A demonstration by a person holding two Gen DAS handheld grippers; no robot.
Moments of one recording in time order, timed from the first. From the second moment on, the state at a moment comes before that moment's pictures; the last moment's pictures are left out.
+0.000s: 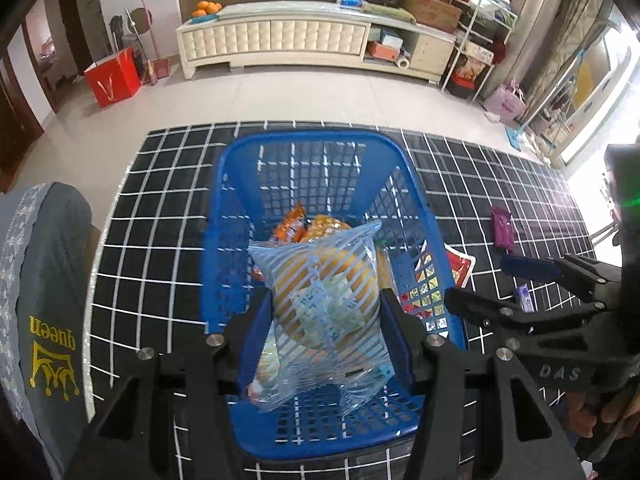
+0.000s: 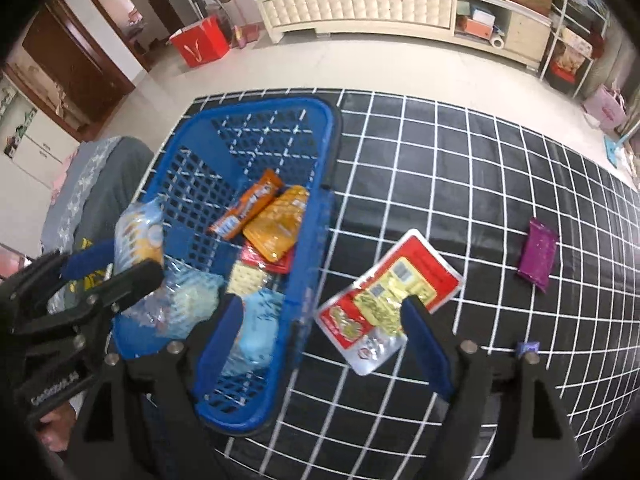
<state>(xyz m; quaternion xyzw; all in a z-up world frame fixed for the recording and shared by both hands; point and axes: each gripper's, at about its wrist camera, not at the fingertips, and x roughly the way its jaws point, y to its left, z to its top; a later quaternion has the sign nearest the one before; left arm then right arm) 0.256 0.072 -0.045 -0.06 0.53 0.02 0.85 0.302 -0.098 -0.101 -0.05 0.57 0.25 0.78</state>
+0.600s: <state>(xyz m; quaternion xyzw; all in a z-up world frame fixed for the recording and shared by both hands) 0.281 0.065 -0.101 -0.06 0.58 0.01 0.81 0.317 -0.107 -0.130 -0.03 0.59 0.26 0.77</state>
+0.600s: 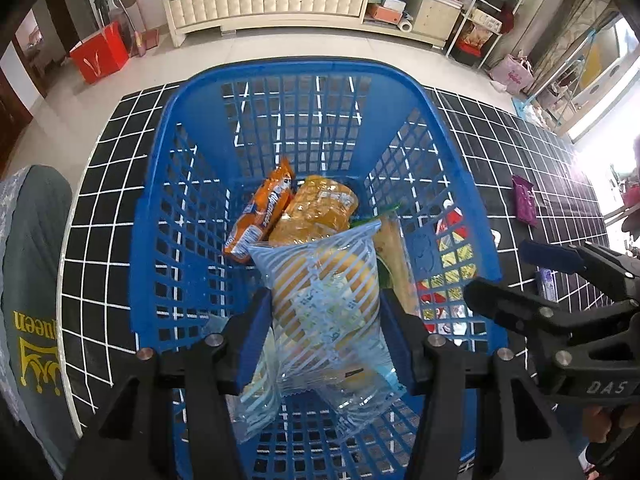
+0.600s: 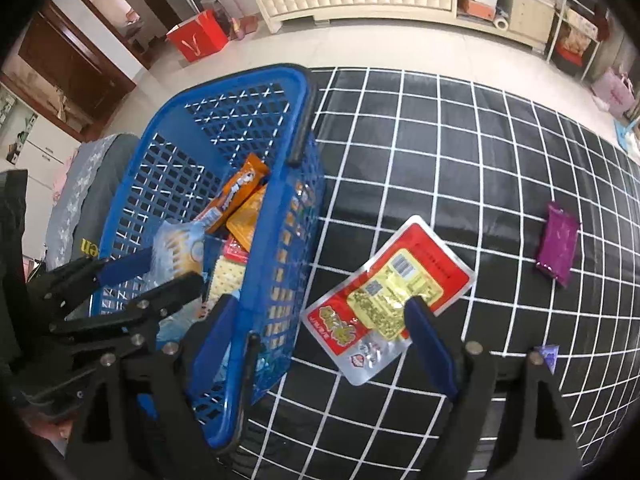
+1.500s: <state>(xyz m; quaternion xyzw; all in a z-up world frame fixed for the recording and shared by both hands) 0.237 0.053 -0.060 -0.06 0.53 0.01 0.85 0.288 -0.187 -0.096 -0.01 0.55 0.23 0.80</state>
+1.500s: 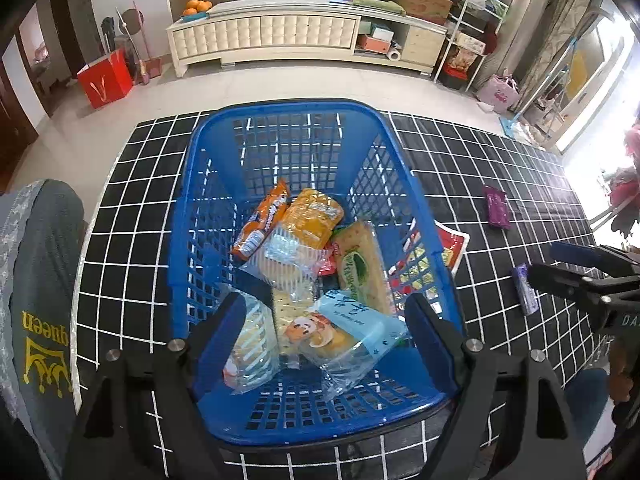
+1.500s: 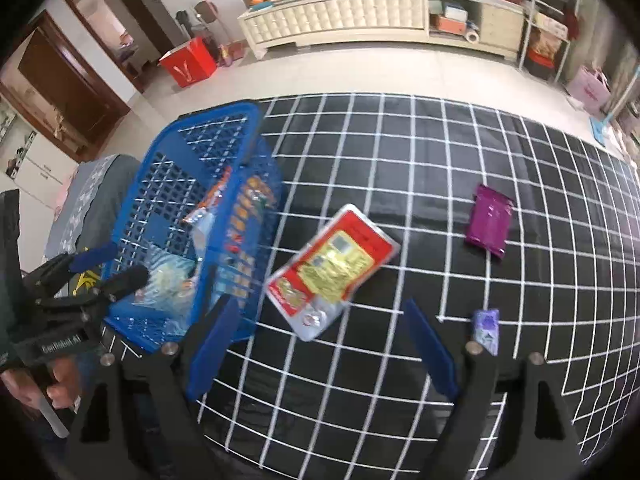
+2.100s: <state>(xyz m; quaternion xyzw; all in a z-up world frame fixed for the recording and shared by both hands) 0.283 0.040 -0.074 -0.08 0.53 0.07 0.84 0.364 -0.274 -0.157 0.07 0.57 0.09 0.81</state>
